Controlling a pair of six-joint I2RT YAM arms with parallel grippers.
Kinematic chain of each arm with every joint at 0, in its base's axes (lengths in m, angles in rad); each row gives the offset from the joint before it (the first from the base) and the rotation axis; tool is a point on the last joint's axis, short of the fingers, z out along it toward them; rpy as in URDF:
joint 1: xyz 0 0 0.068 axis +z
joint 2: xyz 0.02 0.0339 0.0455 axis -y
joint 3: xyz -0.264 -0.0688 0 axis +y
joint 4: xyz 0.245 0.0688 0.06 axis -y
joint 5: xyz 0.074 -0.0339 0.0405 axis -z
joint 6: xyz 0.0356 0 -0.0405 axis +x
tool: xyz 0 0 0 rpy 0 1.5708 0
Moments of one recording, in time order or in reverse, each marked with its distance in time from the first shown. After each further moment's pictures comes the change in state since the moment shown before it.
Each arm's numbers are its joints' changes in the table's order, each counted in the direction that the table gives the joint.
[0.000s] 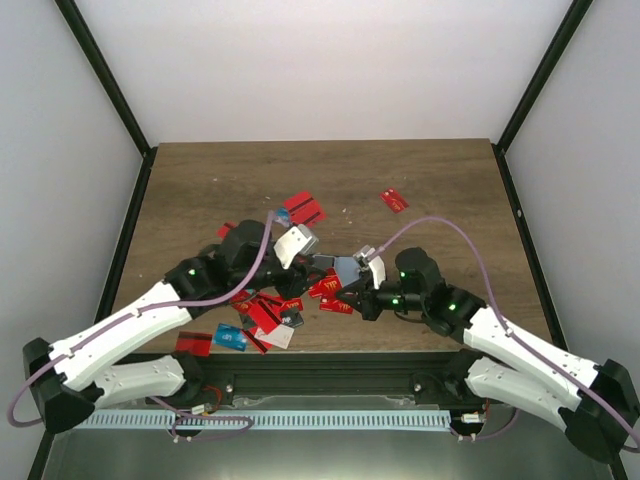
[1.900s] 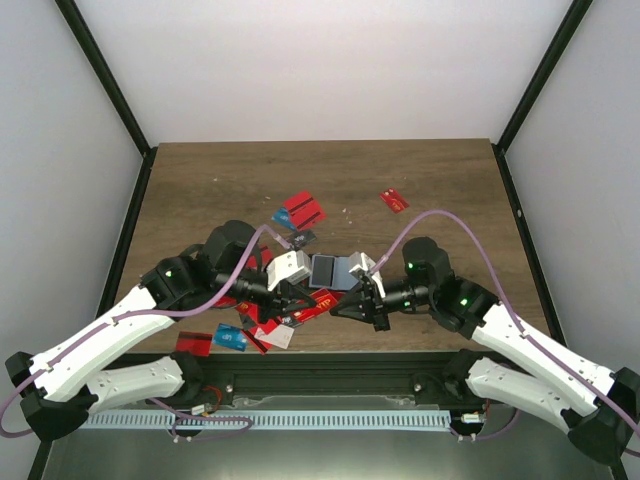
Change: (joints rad) left arm 0.000 0.079 -0.114 -0.281 0.389 0.231; right arm 0.021 0.034 -0.155 -0.110 -0.380 -0.314
